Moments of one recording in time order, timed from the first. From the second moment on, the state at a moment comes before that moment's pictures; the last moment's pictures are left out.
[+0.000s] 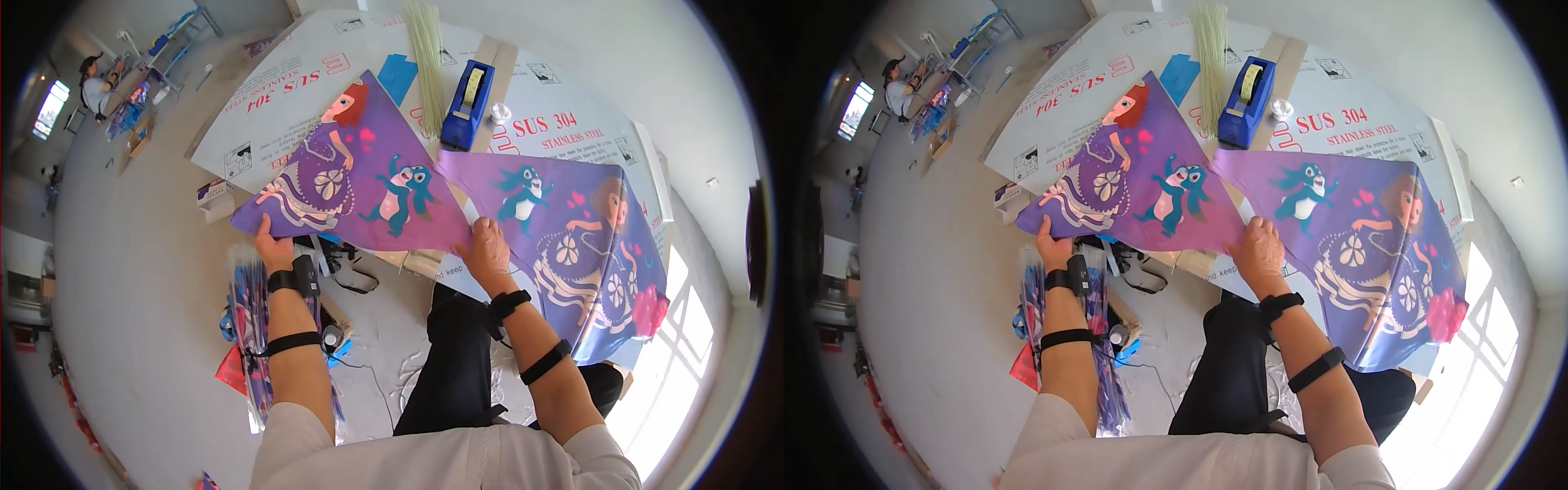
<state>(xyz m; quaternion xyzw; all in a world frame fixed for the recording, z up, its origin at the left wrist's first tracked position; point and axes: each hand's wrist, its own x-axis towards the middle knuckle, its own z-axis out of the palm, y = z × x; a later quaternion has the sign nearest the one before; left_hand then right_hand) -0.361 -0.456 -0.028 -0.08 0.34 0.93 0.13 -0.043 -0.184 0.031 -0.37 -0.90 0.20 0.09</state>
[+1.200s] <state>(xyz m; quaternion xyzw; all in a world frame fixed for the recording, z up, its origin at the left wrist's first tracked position) -0.359 -0.436 0.015 -0.13 0.50 0.85 0.02 -0.065 -0.157 0.032 -0.42 -0.60 0.67 0.13</state>
